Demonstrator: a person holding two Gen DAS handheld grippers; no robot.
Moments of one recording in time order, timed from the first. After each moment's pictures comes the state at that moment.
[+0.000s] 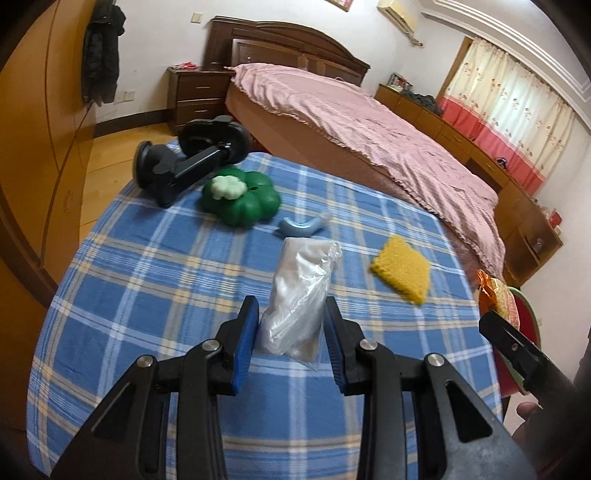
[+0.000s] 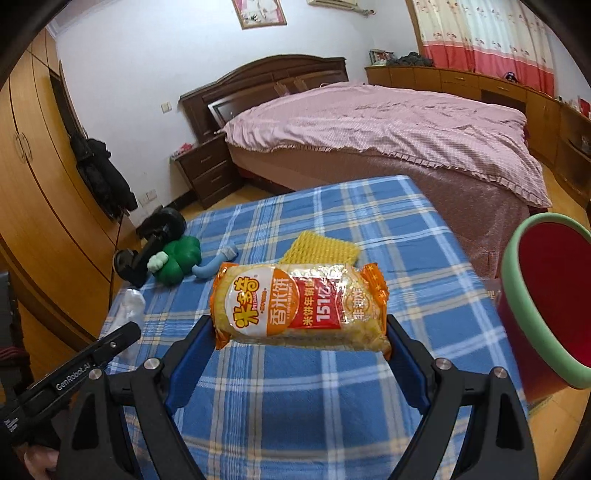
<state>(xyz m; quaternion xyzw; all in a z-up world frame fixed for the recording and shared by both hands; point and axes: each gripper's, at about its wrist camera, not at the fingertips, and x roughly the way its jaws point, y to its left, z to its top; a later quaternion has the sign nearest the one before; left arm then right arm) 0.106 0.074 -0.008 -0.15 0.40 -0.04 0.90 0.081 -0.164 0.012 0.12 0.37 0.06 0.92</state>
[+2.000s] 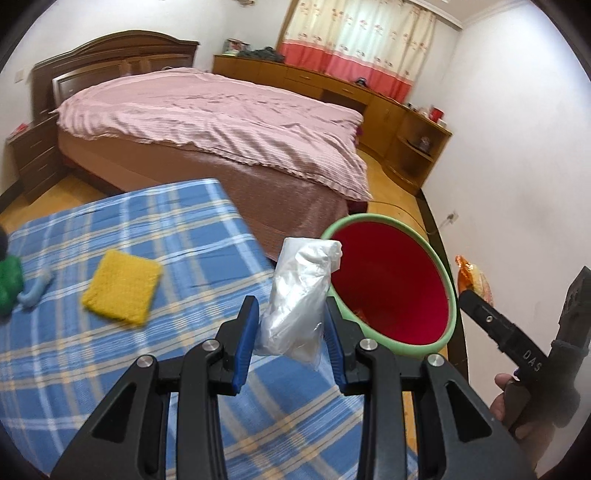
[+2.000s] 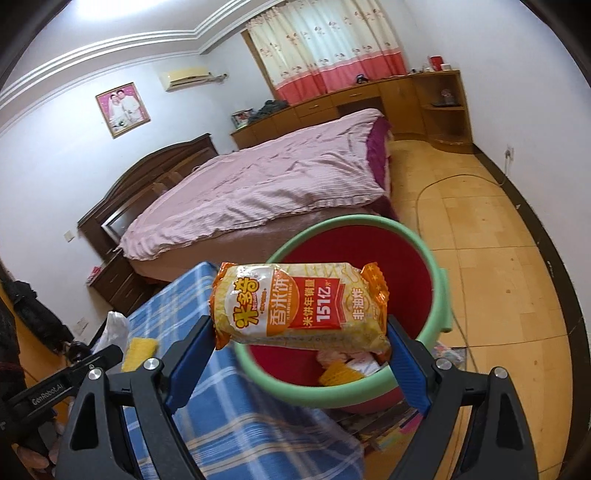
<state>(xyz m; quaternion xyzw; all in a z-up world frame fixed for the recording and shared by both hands) 0.121 -0.186 0.029 -0.01 0.40 -0.31 0.86 -0.034 -0.412 0.018 0.25 0.26 -0.17 0.92</state>
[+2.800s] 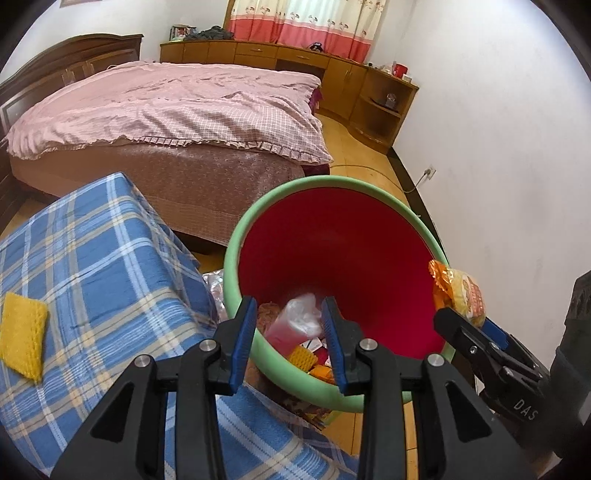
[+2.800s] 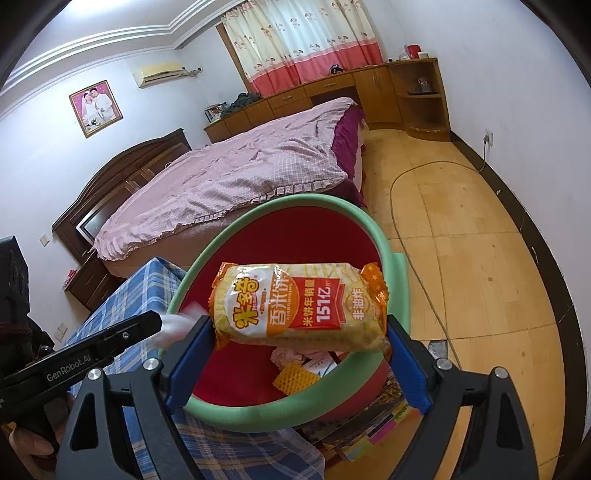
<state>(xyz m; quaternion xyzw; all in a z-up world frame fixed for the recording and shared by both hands) 0.135 -0.297 -0.014 0.05 0.42 -0.37 0.83 -0.024 -0.463 -0.031 0.26 0.29 -0.20 0.90</state>
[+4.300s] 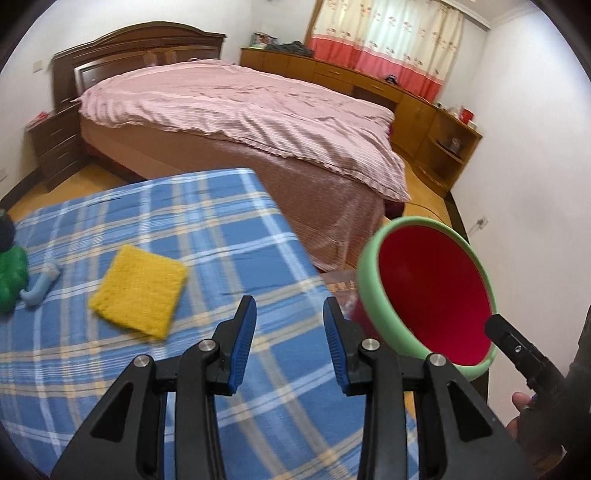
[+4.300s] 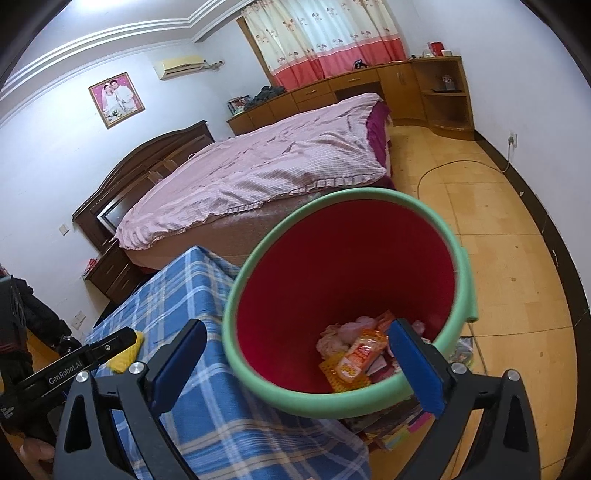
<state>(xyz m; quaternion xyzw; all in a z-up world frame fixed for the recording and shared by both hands) 0.158 -0.167 0.003 -0.02 0.41 -0.25 0.88 0.006 -0.406 -0.007 0.26 0.29 -0.15 0.91</state>
